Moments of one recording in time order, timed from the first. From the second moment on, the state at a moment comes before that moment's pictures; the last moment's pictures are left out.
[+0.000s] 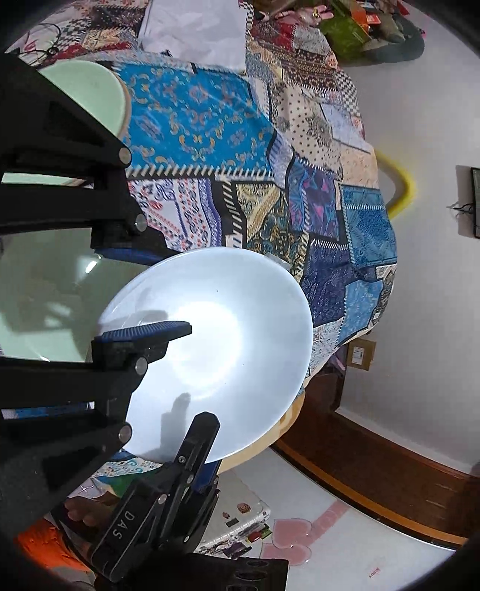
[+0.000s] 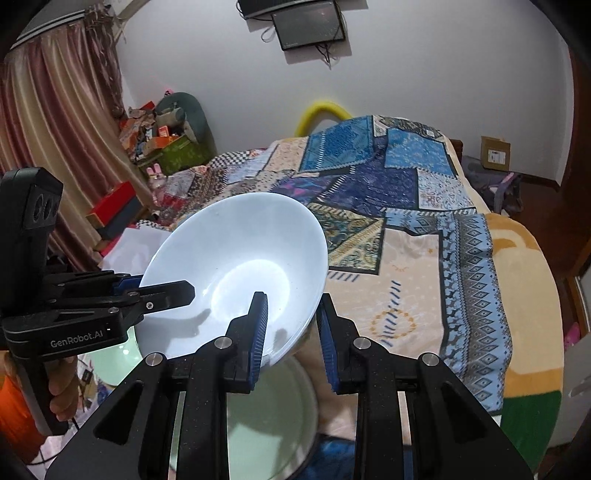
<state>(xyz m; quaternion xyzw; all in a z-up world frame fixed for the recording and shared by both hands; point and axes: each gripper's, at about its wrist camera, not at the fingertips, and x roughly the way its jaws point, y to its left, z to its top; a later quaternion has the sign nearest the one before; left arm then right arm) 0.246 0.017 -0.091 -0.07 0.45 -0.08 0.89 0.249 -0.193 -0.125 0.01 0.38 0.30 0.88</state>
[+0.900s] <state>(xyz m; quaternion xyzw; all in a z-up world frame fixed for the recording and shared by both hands) 0.132 0.122 -0.099 -0.12 0.45 -0.01 0.89 0.175 -0.098 -0.132 -0.01 0.38 0.37 0.85</state>
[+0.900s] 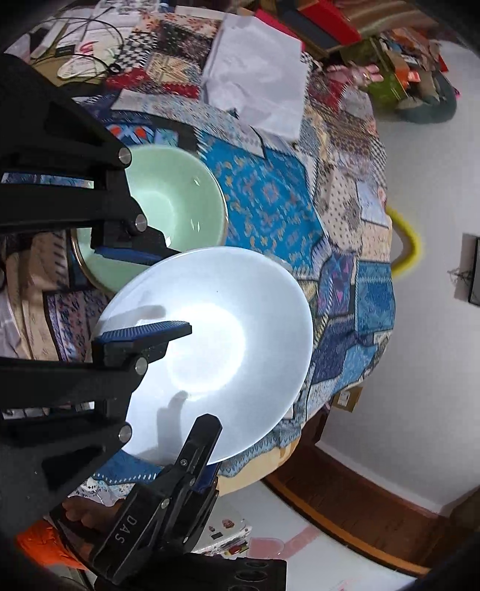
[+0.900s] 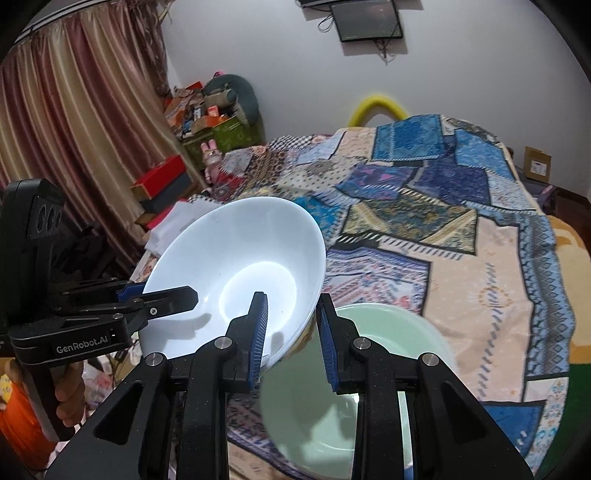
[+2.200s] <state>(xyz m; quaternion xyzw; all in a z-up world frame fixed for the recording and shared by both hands) 0.122 0.206 -0.185 -0.18 0.50 0.03 0.85 0.175 -0.010 -0.203 -0.04 0.47 0.41 0.79</state>
